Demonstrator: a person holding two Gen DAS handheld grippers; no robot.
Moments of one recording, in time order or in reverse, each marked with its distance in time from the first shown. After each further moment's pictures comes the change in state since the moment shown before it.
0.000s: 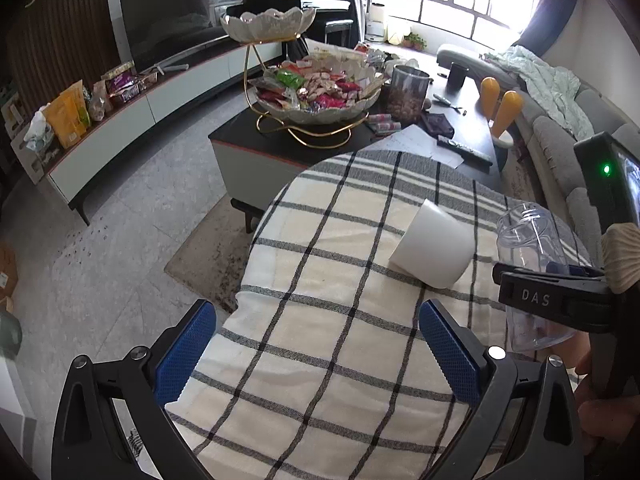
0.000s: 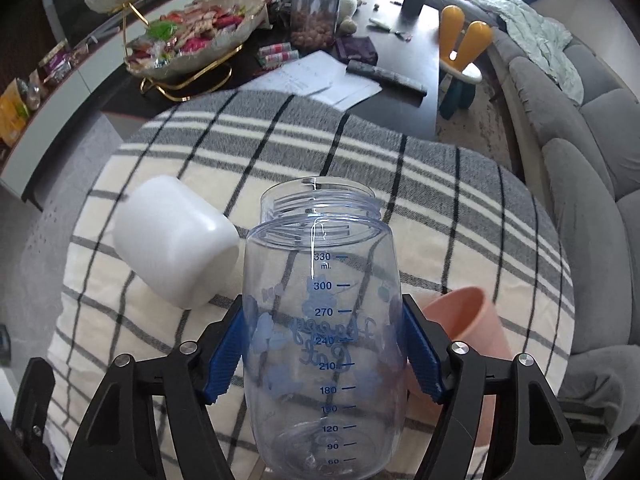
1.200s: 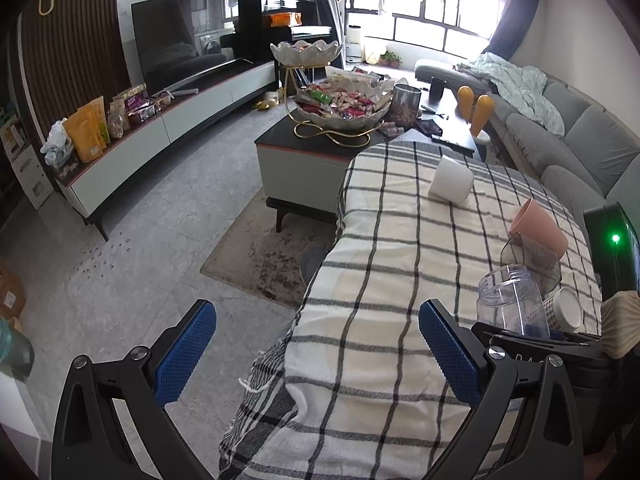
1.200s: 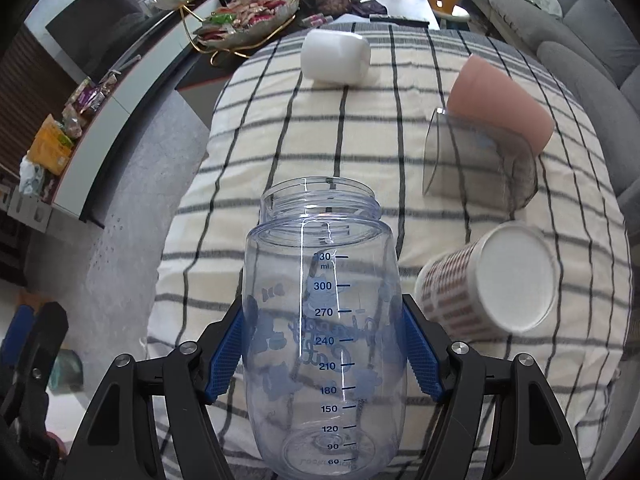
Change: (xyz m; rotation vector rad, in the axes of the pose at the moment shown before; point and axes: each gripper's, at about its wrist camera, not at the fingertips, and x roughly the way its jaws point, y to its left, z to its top) left arm -0.118 0.137 -0.114 0.088 -0.094 -0.041; right arm -0.079 0.114 -0.205 0.228 0.055 0.192
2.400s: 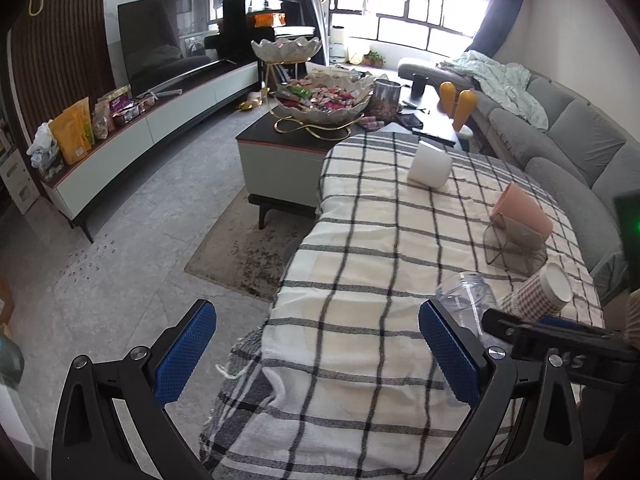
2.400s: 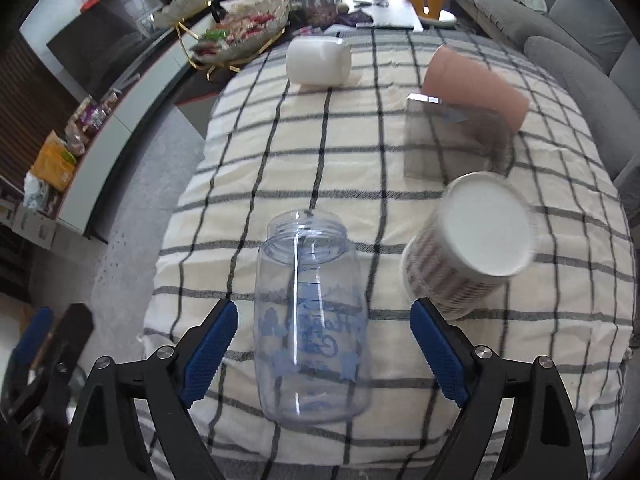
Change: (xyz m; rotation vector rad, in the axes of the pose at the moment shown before) left arm -0.003 -0.013 -0.023 0.027 -0.016 -0.072; right arm -0.032 -0.026 -0.027 0.047 -0.118 0.025
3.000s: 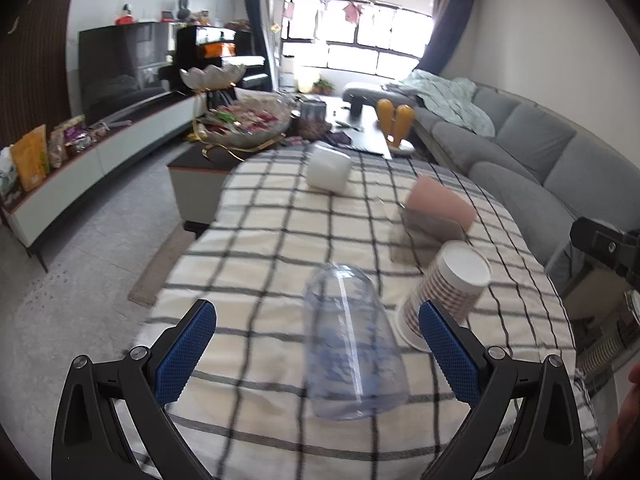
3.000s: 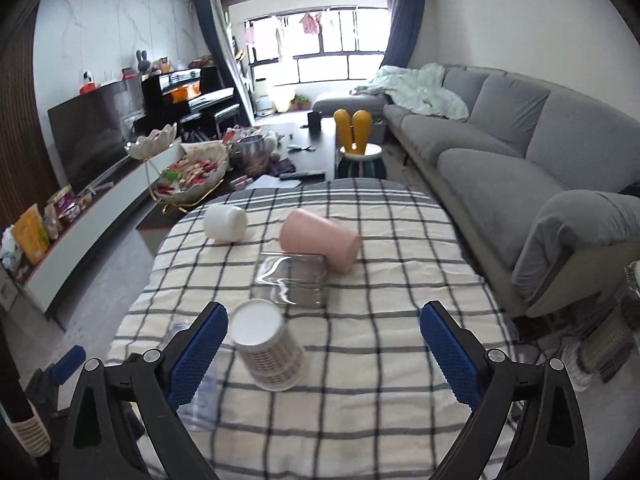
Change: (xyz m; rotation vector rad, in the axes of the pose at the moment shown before) left arm 0.005 -0.097 -0.038 0.072 -0.108 -0.165; right arm -0.116 -0.093 -0.032 0.016 -0.500 -0.207
